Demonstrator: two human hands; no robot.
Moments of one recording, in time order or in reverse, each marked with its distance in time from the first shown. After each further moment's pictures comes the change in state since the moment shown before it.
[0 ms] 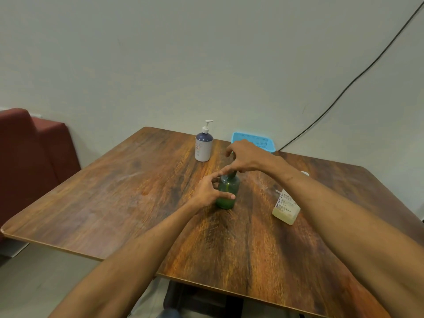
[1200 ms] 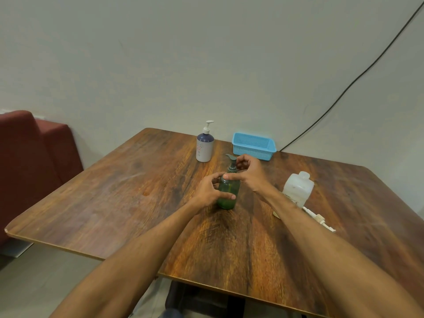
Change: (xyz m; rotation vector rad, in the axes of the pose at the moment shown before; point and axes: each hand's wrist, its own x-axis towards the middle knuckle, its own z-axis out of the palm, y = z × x) left_hand 0.000 0.000 -0.001 -0.008 0.006 -0.007; right_hand -0.028 0.020 0.070 0.968 0.361 0.149
